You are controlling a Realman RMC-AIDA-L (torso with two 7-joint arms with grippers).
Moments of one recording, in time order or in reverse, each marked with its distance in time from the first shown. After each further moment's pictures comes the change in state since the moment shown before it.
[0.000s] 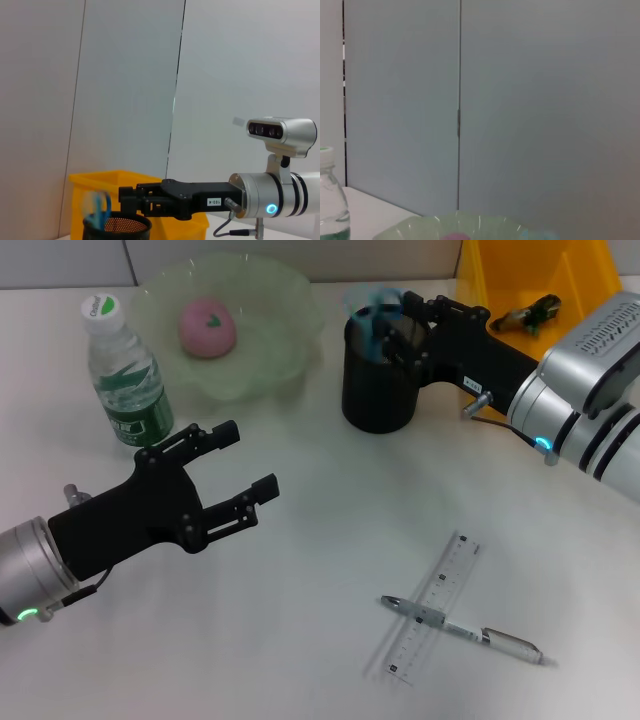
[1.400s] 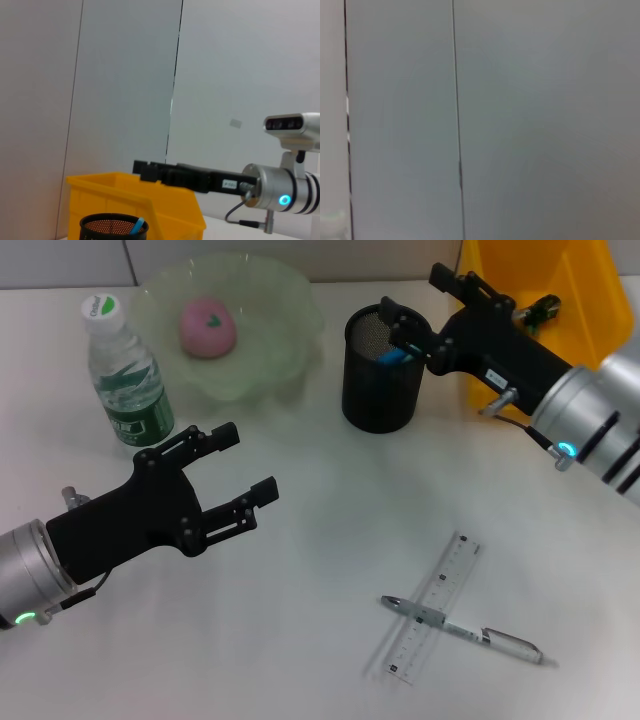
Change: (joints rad) left arm 0.007 0.000 0.002 0.002 0.000 0.013 0.000; right arm -0.063 0.000 0.044 -0.010 -0.002 -0.186 0.045
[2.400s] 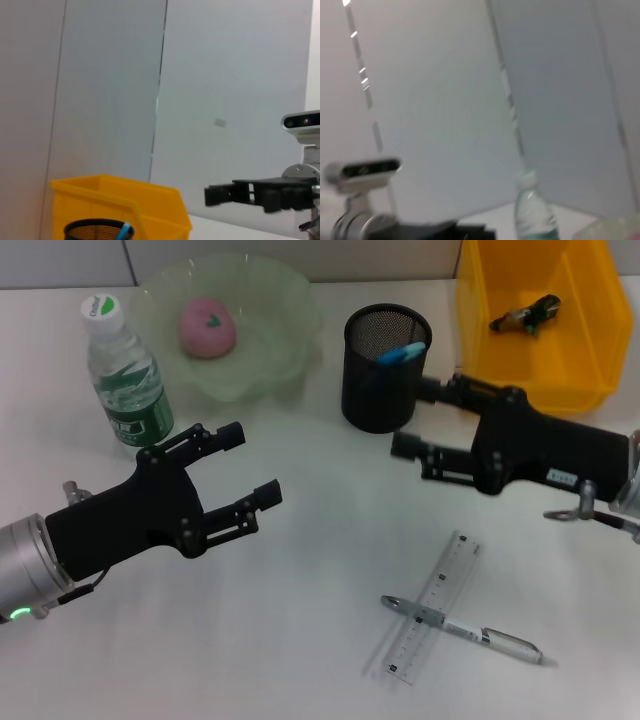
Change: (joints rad) left arm -0.010 0.006 0.011 0.028 0.021 0.026 -0.024; right arm -0.207 -0.033 -0.009 -0.427 -0.558 -0.353 0.544
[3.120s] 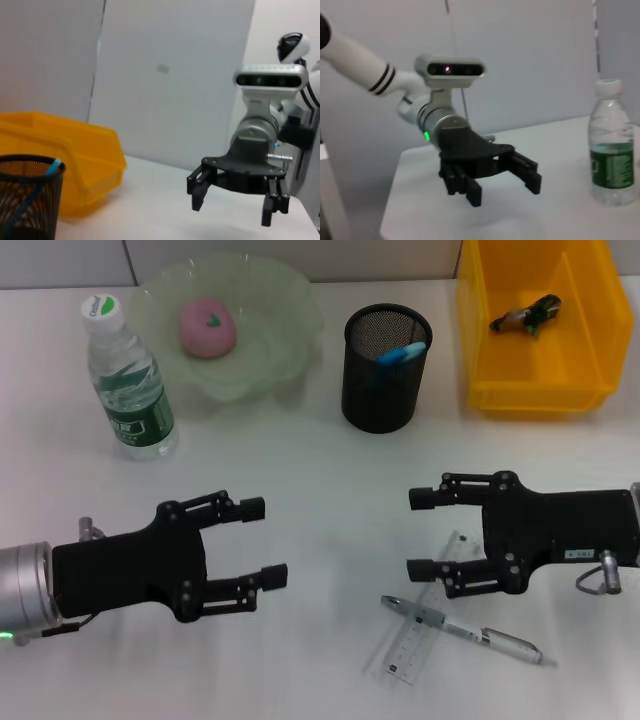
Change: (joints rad) left arm 0.002 0.055 0.240 0.066 0.007 0.010 -0.146; right arm 0.007 -0.016 -0.002 -0.110 -0.301 -0.077 0.011
